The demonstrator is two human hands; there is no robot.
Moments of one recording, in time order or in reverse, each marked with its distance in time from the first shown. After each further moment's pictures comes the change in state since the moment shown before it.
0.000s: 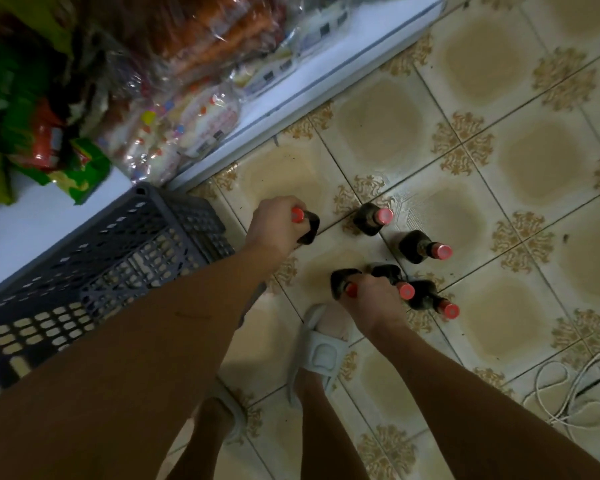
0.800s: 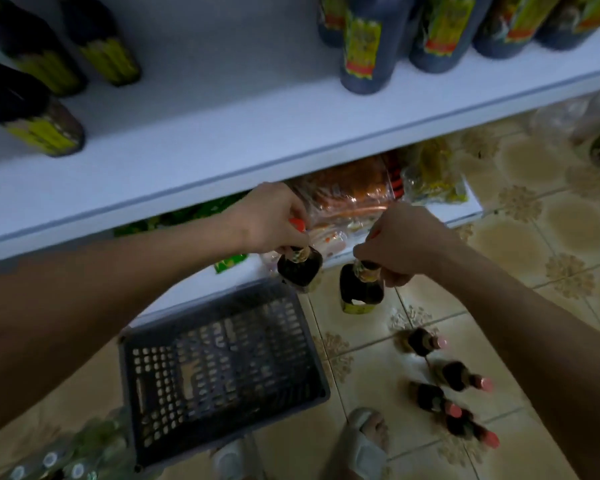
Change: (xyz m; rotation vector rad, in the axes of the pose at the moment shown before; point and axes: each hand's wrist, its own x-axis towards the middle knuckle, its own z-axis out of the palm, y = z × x) left_hand -0.129 0.031 -0.392 0.228 0.062 0.224; right_hand -0.157 -0.342 -0.228 -0.178 0.127 -0.350
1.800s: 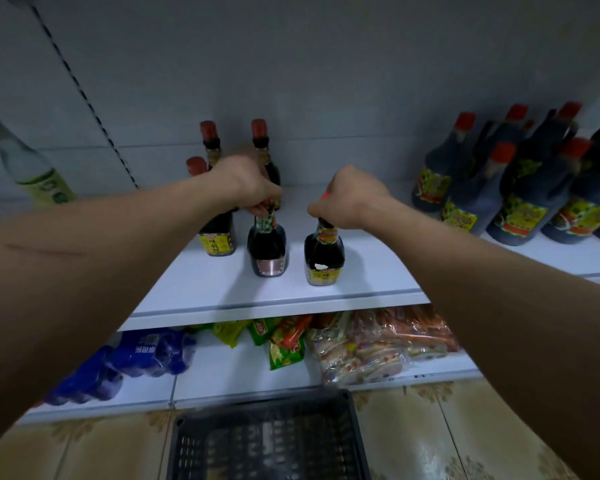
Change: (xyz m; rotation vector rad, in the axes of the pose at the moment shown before) left_hand -0.069 -0.104 -0.241 -0.377 0.466 -0.415; right_hand 0.036 -0.296 -0.064 -0.158 0.342 -0.356
